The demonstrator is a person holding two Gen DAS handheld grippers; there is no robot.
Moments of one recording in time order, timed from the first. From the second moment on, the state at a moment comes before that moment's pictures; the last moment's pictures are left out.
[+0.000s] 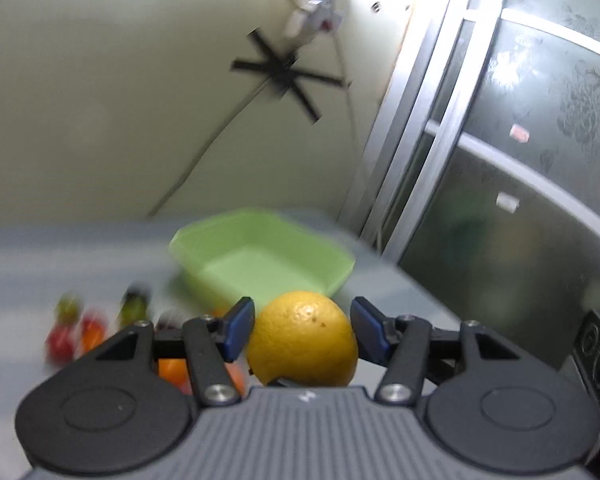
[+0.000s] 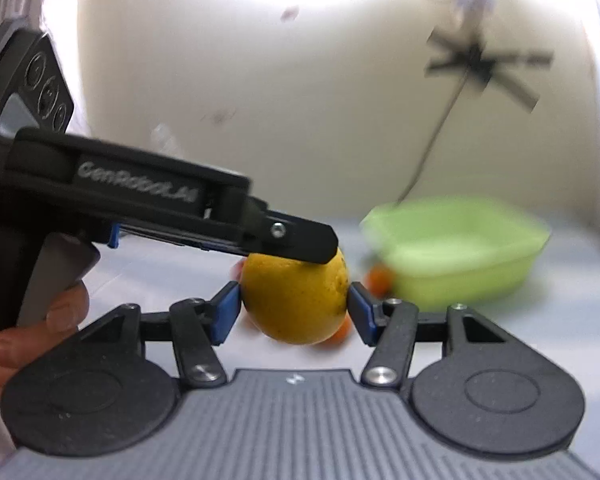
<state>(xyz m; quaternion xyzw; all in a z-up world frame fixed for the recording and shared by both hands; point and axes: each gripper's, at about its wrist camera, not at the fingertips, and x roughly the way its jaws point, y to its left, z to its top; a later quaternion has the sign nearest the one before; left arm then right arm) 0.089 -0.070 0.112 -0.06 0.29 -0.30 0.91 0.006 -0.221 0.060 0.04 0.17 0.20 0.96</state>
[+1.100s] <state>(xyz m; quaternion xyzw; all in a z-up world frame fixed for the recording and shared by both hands) 0.061 -0.014 0.084 -0.03 0.23 -0.14 0.96 0.073 -0.324 0.030 0.13 0.10 0.00 0.99</state>
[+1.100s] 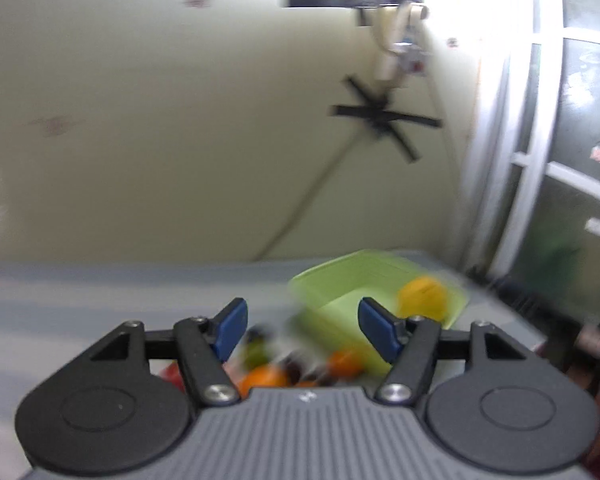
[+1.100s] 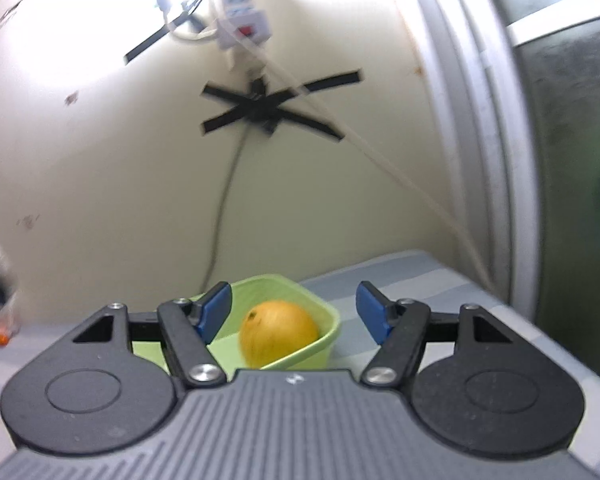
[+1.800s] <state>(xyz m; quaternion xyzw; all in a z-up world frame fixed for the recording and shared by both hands) 0.035 0.027 0.013 -0.05 0.29 -0.14 0.95 0.028 -0.198 0.018 0.01 0.21 0.16 0.96</state>
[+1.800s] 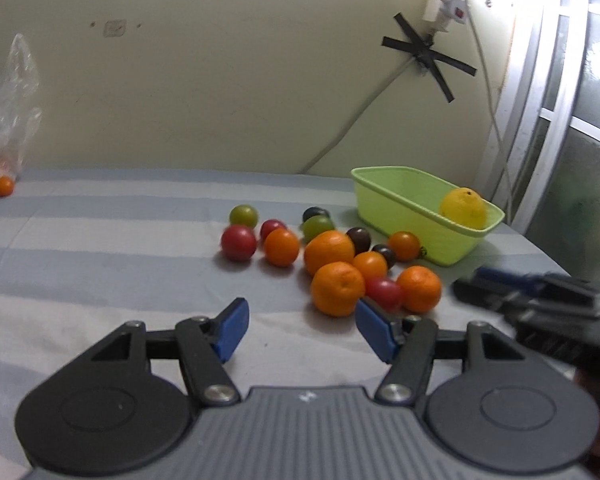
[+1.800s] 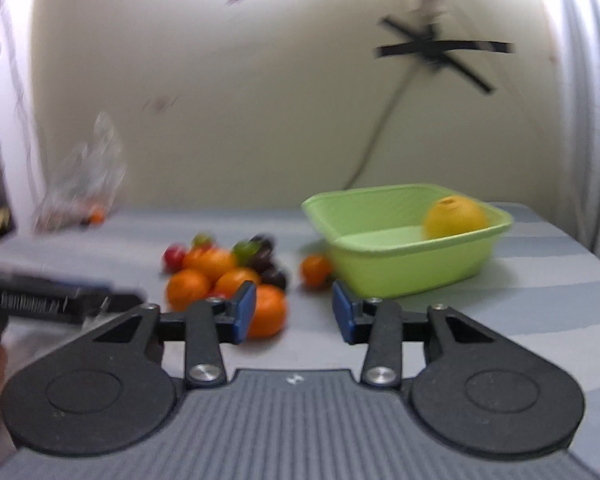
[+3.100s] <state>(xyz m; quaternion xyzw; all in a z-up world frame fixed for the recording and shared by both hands) 0.075 -0.046 -0.002 0.01 0.33 -0.18 0.93 0.025 -0.231 0.009 0.08 0.25 0.17 0.95</state>
